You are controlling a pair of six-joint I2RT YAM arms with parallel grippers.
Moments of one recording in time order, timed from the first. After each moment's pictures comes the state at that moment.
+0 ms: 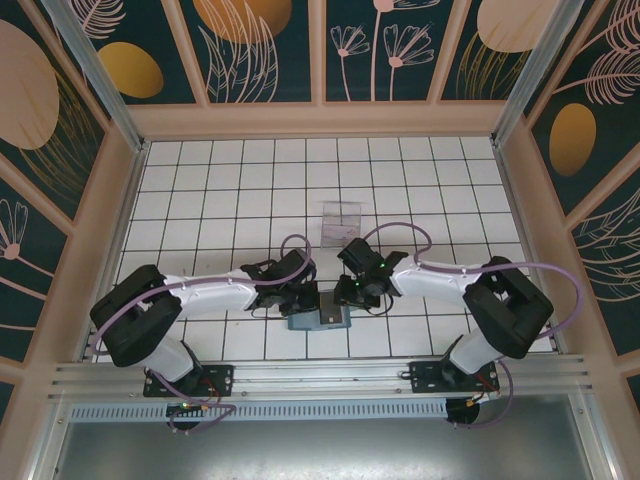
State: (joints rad) left arm -0.92 1.55 0.72 -0.22 0.21 -1.01; right arm 0.86 1.54 0.75 -0.43 -0.21 0.89
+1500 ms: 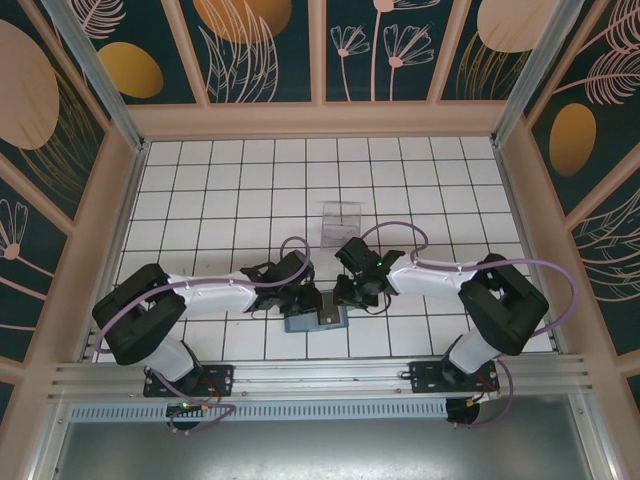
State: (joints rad) left arm -0.92 1.57 0.68 -0.14 0.24 -1.03; right arm 0.86 1.56 0.77 -0.43 -0.22 0.89
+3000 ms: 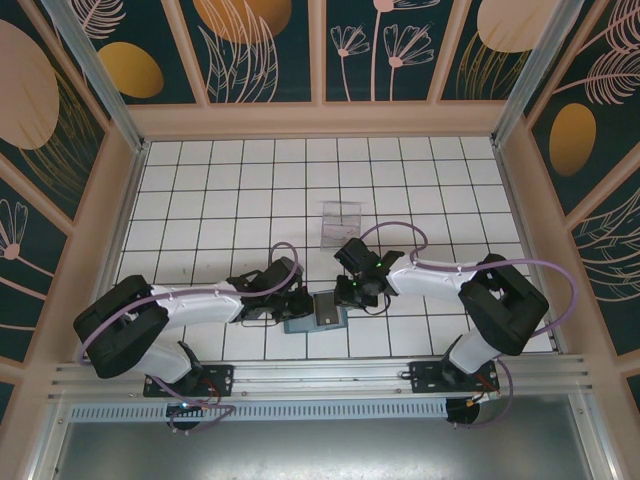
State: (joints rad) left arm -0.92 1.46 0.56 -0.06 0.23 -1.05; right arm 0.87 1.56 0.77 -0.43 -0.21 0.89
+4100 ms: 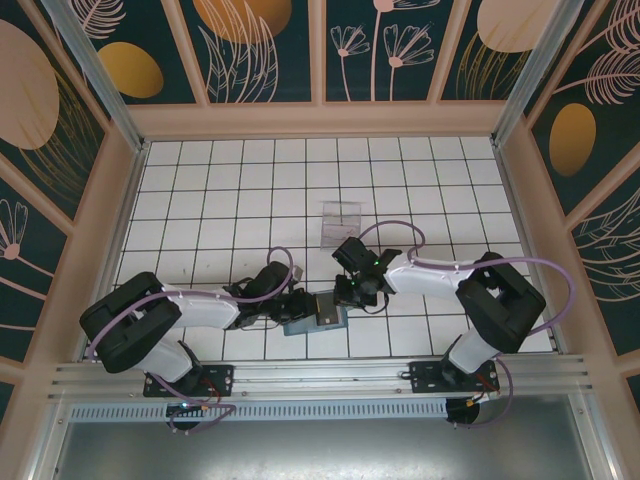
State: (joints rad) left arm -0.88 1.50 0.42 0.28 0.36 -1.14; right arm 0.87 1.58 0.80 -0.46 -0.21 0.89
